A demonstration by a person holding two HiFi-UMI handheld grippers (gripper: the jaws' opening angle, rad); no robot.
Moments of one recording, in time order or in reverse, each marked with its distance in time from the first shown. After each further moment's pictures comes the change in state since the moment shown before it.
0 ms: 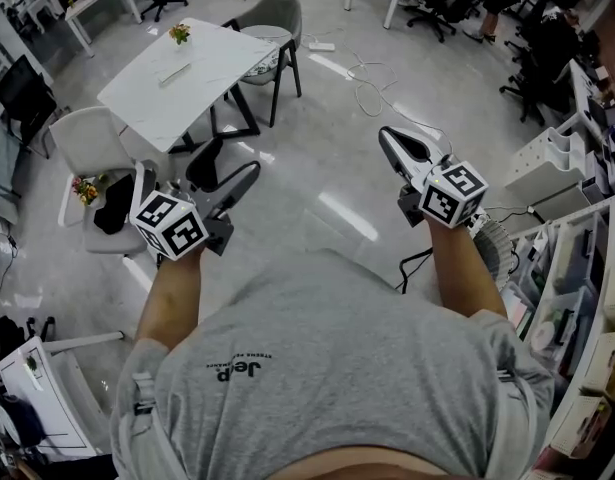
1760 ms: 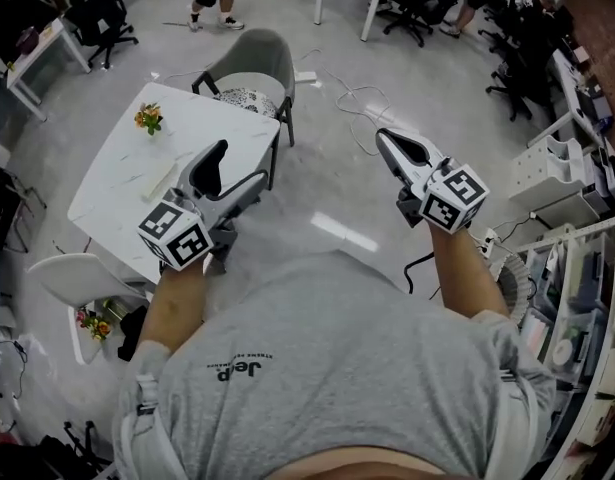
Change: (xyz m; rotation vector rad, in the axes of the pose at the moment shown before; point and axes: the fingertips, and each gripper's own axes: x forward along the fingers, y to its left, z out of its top) left arm 0.236 0.384 0.119 0.018 0.041 -0.228; right arm 0.381 -0.200 0.055 -0.062 -0.049 -0.134
